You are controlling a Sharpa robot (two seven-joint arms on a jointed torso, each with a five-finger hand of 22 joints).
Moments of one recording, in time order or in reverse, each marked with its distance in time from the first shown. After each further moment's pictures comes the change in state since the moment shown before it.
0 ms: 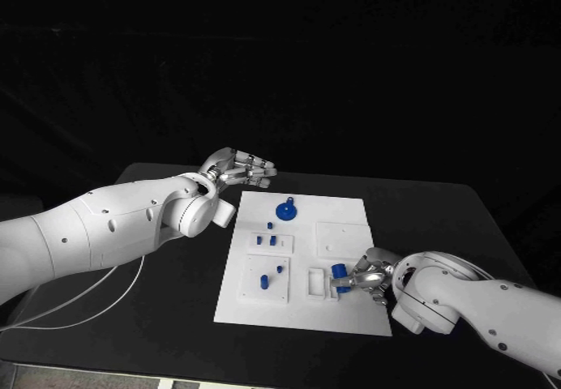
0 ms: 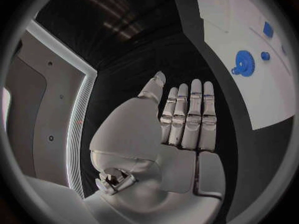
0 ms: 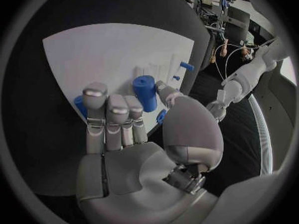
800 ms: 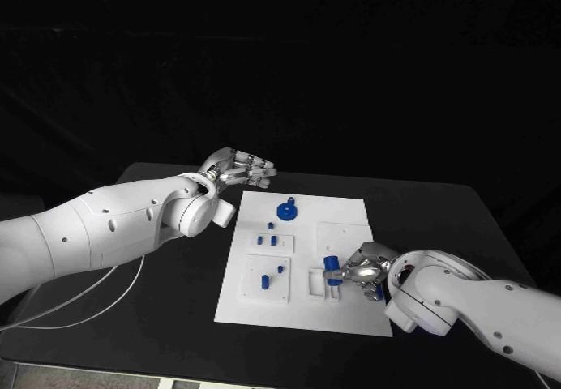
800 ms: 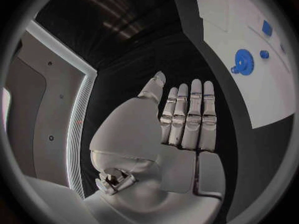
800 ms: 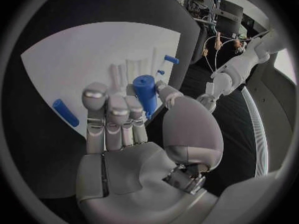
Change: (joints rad) left arm 0.000 -0.003 0.000 0.000 0.000 -0.001 0.001; left_hand 0.000 0.000 -0.003 -0.003 0.000 0.000 0.000 0.000 0.000 0.000 0.000 0.000 0.000 0.000 0.000 0.000 0.000 0.000 0.004 -0.004 0.000 -0.005; right arm -0.002 0.000 0.022 0.065 0.035 -0.075 0.008; right_hand 0.000 0.000 -0.011 -0.005 0.000 0.015 -0.002 0.003 0.007 0.005 -0.005 0.000 -0.001 0.003 0.001 0.005 0.016 0.000 0.000 0.000 0.016 0.000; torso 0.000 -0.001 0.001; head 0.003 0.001
